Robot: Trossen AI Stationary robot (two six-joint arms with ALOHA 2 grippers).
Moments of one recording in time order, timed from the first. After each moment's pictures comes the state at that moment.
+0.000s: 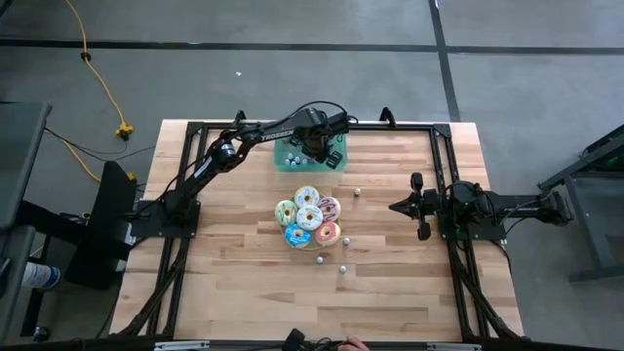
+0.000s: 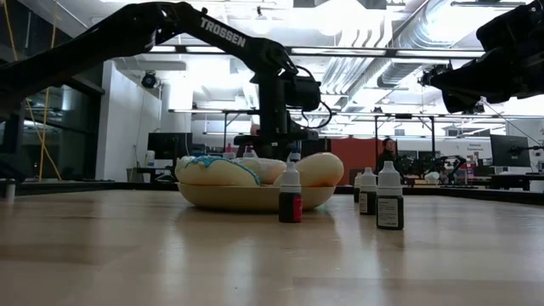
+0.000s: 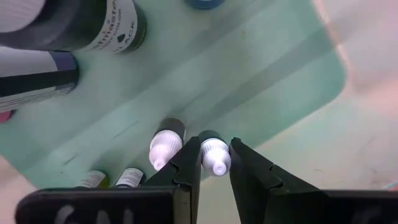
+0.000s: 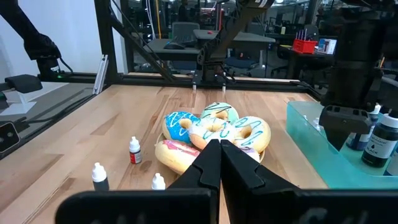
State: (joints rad) left arm 0.43 2.42 2.24 -1.22 -0.06 -0.55; right arm -0.02 0.10 0.01 0.04 -0.06 -0.03
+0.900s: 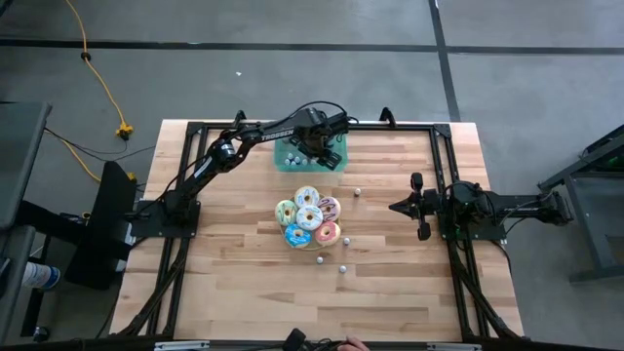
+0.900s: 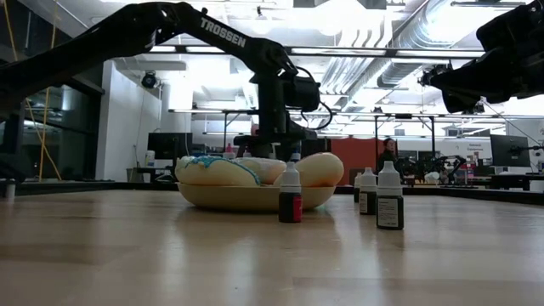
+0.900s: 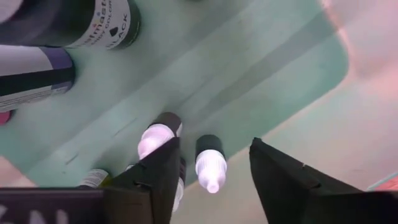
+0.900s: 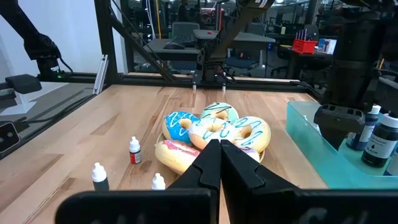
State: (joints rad) left arm 0.43 2.42 2.24 -1.24 -0.04 -0.50; right arm -0.02 0.10 0.01 0.04 -0.06 -0.03
